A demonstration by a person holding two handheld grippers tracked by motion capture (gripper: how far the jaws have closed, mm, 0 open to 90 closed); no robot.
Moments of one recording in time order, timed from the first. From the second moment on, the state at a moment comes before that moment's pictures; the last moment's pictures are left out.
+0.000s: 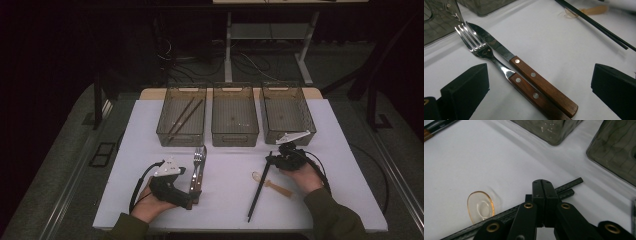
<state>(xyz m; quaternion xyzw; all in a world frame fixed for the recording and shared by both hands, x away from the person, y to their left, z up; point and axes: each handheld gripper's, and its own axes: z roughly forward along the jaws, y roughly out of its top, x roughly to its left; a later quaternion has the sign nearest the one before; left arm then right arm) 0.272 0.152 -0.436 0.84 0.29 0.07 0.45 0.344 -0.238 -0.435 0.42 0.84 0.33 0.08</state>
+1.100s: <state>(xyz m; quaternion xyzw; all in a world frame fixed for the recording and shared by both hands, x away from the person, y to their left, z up) 0.272 0.151 -0.436 0.84 0.29 0.07 0.45 0.341 -0.234 -0.435 0.41 0.85 0.32 0.10</state>
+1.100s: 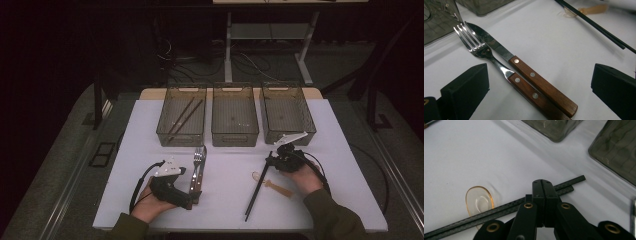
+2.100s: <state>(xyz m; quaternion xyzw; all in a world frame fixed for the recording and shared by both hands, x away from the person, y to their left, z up) 0.272 0.151 -0.436 0.84 0.29 0.07 0.44 0.349 -0.216 -0.440 0.39 0.86 0.31 0.11</state>
